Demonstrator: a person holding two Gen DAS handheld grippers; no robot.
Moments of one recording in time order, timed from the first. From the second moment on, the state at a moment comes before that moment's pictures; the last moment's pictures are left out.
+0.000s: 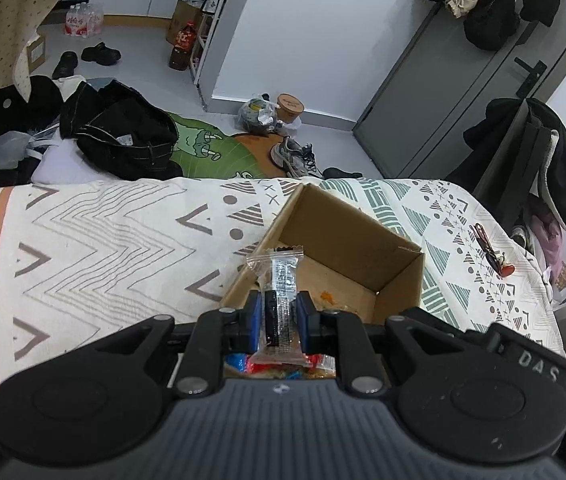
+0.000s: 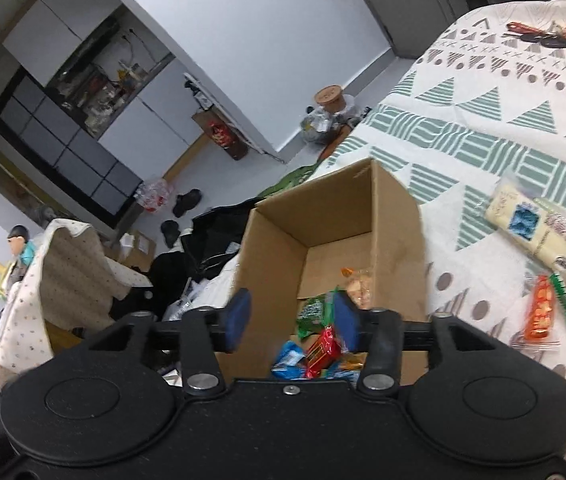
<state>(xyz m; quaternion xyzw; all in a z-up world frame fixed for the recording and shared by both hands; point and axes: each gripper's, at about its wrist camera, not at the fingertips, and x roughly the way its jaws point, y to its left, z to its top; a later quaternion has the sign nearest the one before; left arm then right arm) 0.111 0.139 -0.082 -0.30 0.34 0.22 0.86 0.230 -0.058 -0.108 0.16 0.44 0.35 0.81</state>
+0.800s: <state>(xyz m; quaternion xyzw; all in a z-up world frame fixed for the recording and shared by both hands) 0.137 0.077 -0.084 -0.23 0.36 0.22 0.87 0.242 -0.141 -0.089 0.16 0.45 0.24 0.85</state>
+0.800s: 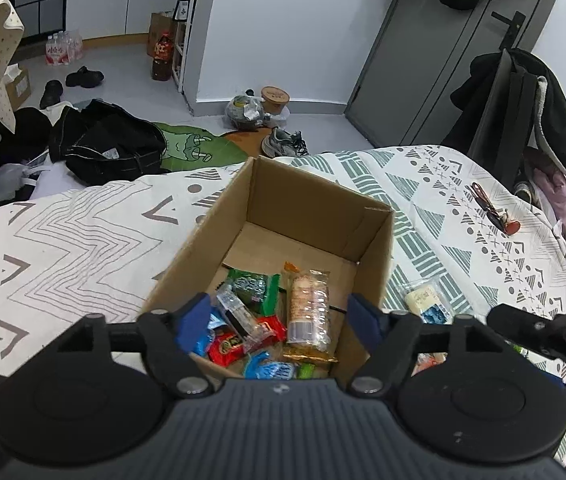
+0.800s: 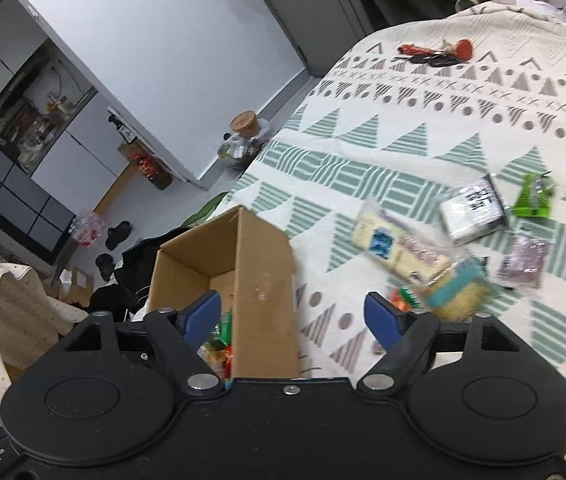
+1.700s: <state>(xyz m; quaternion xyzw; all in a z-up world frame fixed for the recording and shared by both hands) 0.156 -0.011 -0.060 -0.19 0.37 0.16 0.89 0.237 -0.245 -0.058 0.19 0.41 0.20 0.87</state>
